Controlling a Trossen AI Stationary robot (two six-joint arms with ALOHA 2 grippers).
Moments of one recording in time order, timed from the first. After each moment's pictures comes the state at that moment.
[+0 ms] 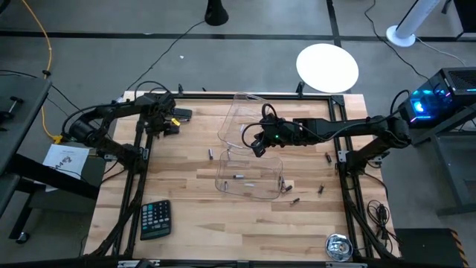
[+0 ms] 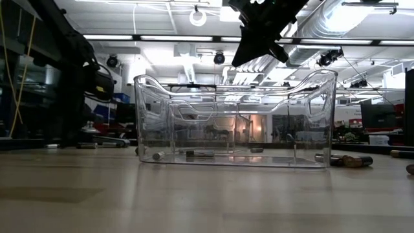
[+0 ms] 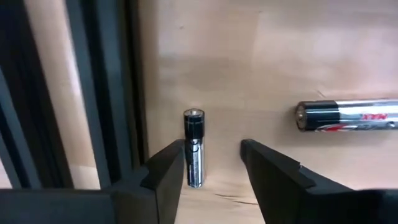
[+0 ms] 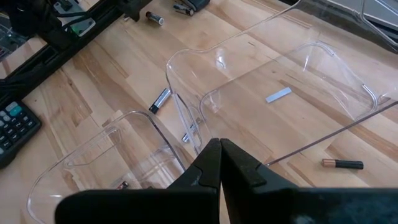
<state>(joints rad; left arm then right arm) 1.02 1.47 0.62 -0.84 -0.10 -0.56 -0.05 1.49 1.20 -0.49 0.29 0.65</state>
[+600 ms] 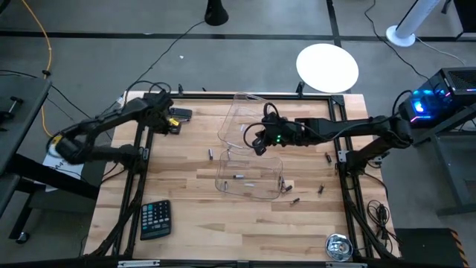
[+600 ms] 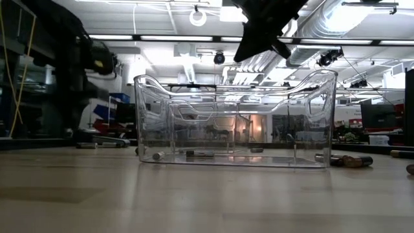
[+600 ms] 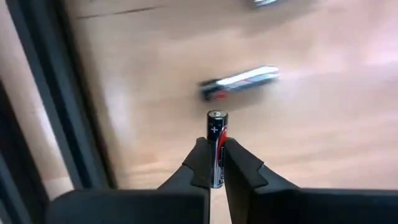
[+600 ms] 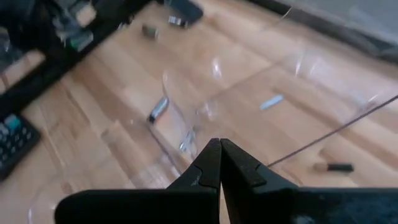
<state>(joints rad) 0.93 1.17 0.65 -0.89 -0.02 -0.47 -0.04 1.46 1.20 -0.49 0.34 0.67</state>
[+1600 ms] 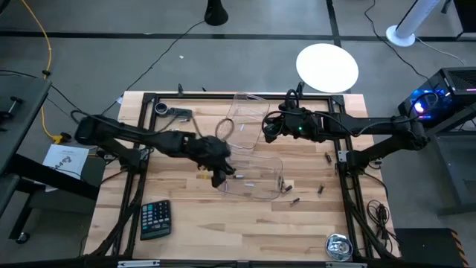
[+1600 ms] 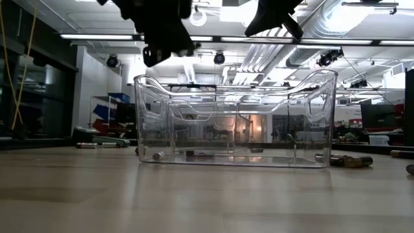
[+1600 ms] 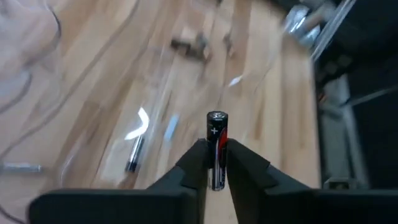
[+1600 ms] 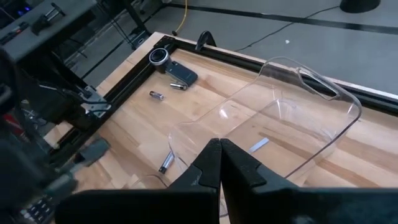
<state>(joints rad) -0.08 1.49 1.06 -0.32 0.11 -0.48 -0.04 1.30 1.20 -0.49 0.46 0.73</state>
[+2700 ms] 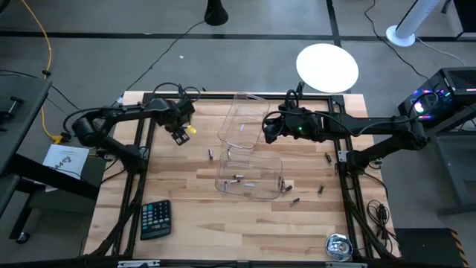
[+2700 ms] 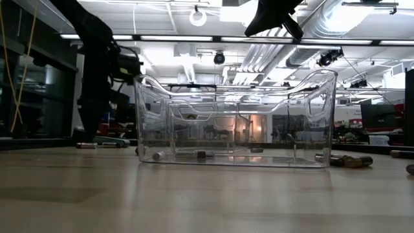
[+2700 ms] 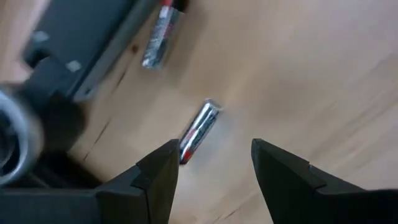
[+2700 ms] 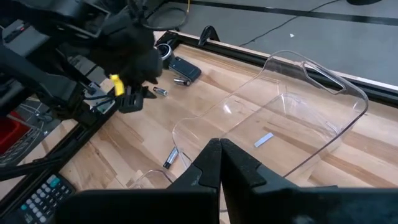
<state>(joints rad) 0.68 1.47 0.79 -0.85 -0.23 0.06 -0.04 1.30 1.20 -0.50 0.43 0.74</state>
